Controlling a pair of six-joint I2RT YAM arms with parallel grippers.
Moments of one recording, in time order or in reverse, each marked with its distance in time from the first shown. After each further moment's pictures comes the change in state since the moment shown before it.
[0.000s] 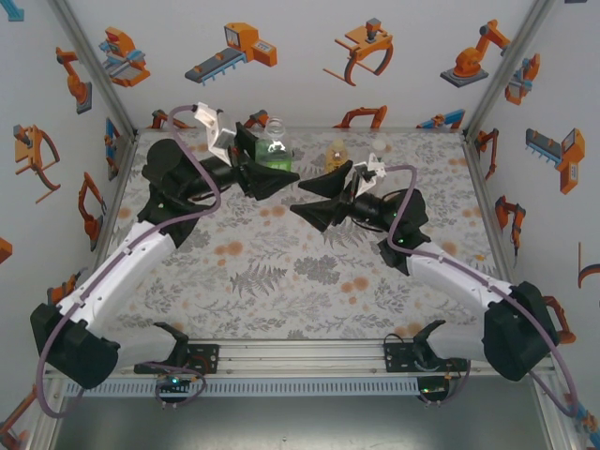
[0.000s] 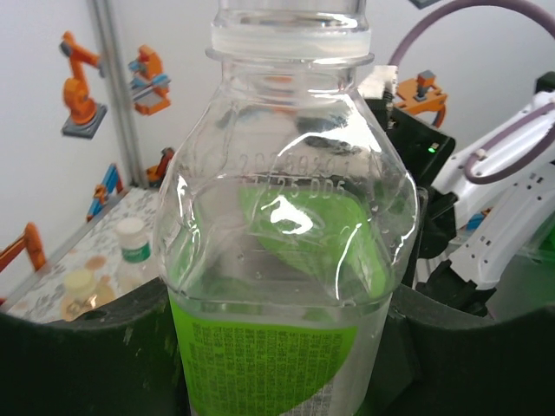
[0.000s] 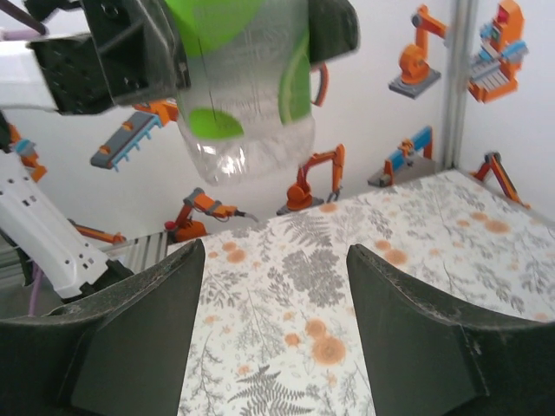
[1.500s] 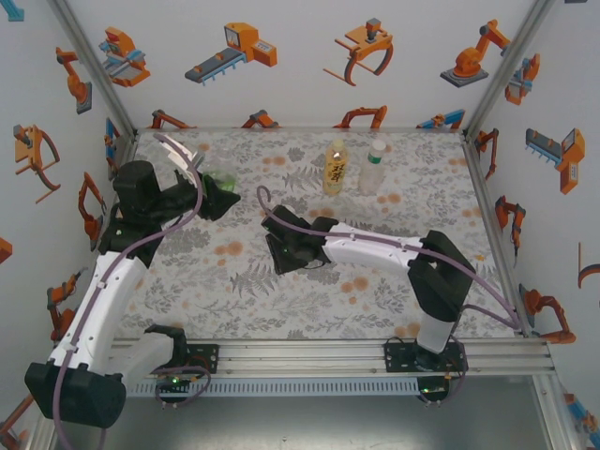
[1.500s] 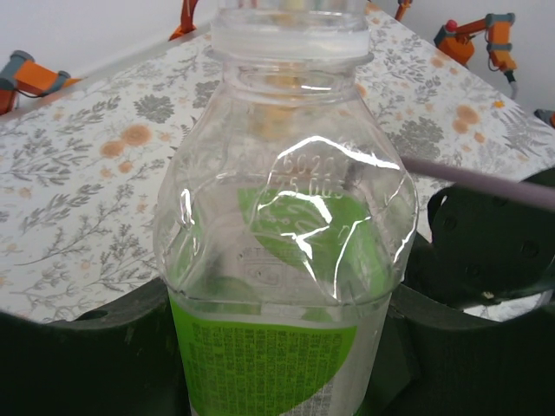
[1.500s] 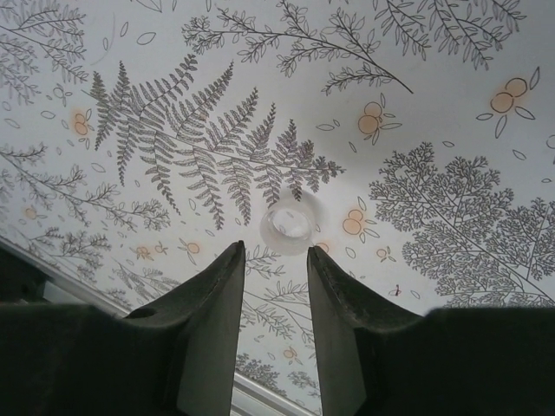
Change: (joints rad) left arm 0.332 -0.223 -0.188 -0.601 -0.190 0.310; right arm 0.429 0.556 0.560 -1.467 0.727 0.161
